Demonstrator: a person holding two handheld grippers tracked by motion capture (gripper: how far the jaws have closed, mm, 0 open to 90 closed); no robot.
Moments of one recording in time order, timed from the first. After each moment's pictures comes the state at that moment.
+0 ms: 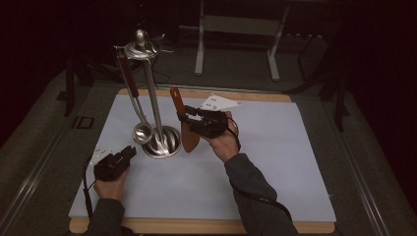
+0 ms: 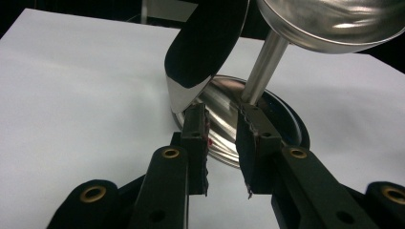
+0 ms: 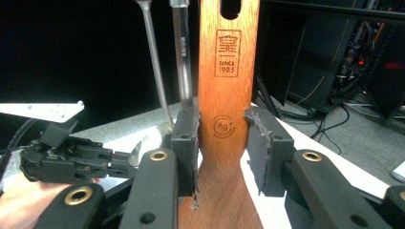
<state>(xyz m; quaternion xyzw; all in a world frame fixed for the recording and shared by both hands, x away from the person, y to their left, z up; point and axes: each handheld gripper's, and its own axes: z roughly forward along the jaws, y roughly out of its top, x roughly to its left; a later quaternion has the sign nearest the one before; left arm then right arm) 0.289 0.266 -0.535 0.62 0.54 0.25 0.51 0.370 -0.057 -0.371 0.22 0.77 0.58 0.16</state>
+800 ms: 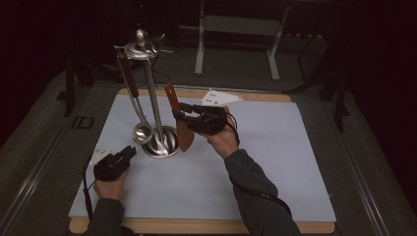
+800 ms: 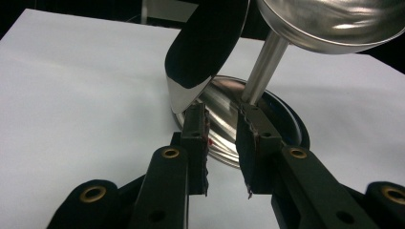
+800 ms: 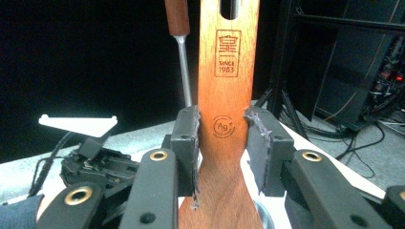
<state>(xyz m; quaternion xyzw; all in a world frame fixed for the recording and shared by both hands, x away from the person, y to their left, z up) 0.289 0.266 -0.535 0.62 0.54 0.25 0.51 0.371 -0.055 -0.356 0.17 0.77 0.61 0.12</state>
